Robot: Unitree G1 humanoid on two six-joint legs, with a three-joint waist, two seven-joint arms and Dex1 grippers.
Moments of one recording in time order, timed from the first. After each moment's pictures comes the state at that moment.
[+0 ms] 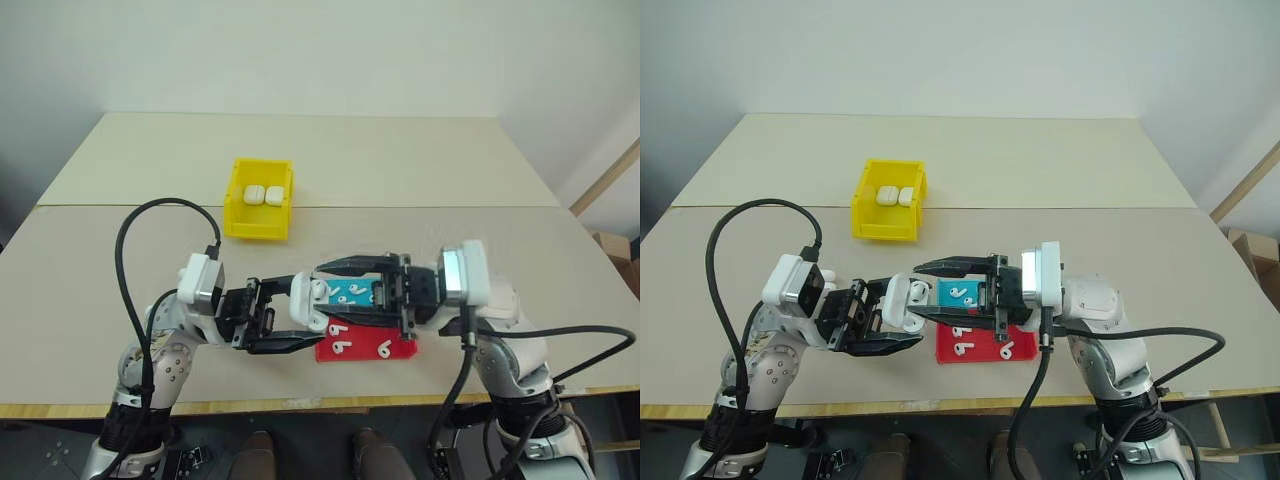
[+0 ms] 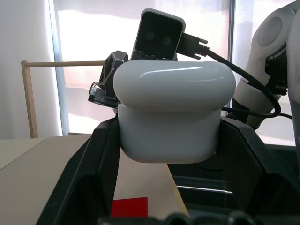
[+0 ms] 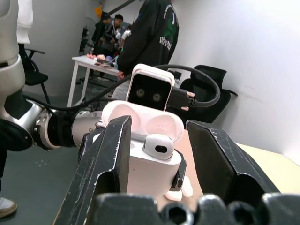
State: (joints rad) left arm -0.27 0.44 0.01 -0.27 -0.79 0.22 -1.35; right arm -0.41 -0.41 0.09 -0.40 0.64 0.12 1.12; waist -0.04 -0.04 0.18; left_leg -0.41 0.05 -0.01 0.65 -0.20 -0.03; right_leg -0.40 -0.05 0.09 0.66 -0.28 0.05
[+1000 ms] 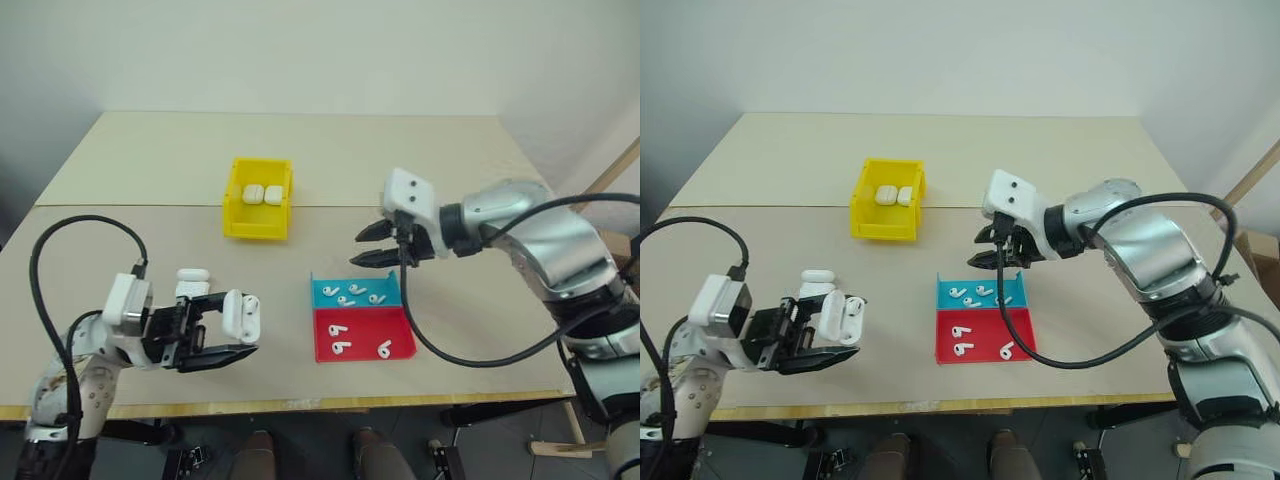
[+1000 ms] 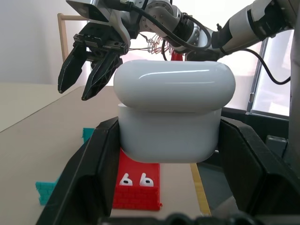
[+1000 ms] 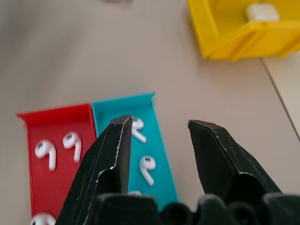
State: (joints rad) left arm -0.01 0.68 0.29 -0.27 -0.82 0.22 -1.45; right arm -1.03 -0.83 0.50 -0.14 0.29 0.80 1.15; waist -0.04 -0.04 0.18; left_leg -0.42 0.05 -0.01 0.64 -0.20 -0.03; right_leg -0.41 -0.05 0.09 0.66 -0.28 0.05
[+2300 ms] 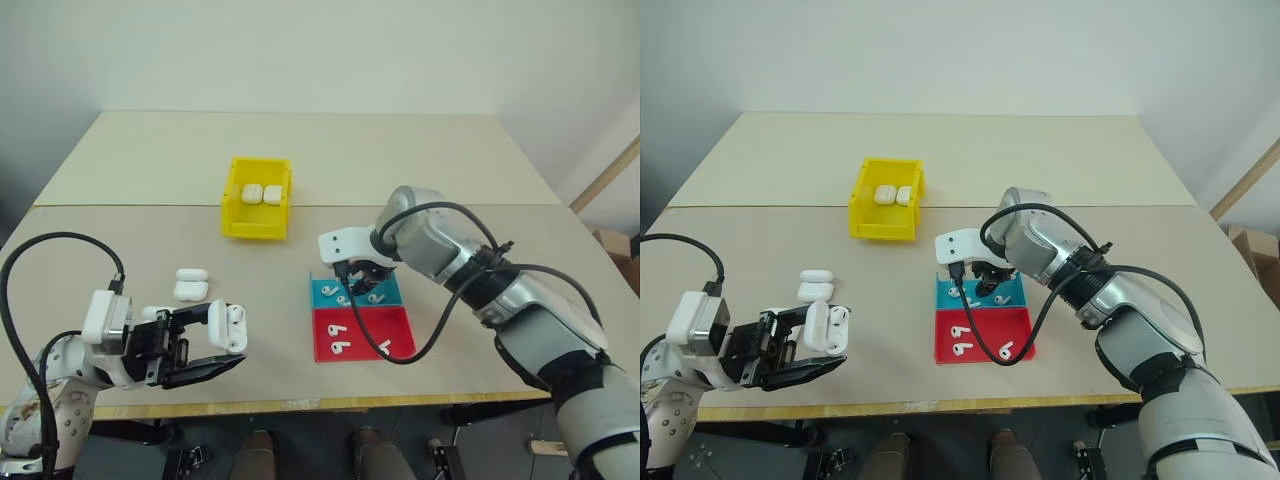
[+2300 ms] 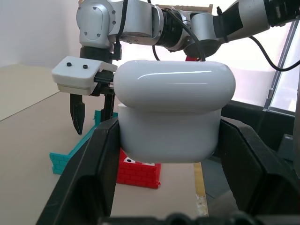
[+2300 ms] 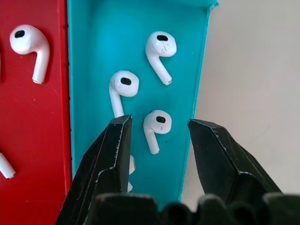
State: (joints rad) left arm 0.08 0.68 0.33 -0.36 -0.83 0.22 -1.39; right arm -1.20 -0.50 0.81 0.30 -0.27 0.62 1.42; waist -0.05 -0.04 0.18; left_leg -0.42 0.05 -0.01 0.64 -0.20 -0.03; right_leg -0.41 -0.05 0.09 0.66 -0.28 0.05
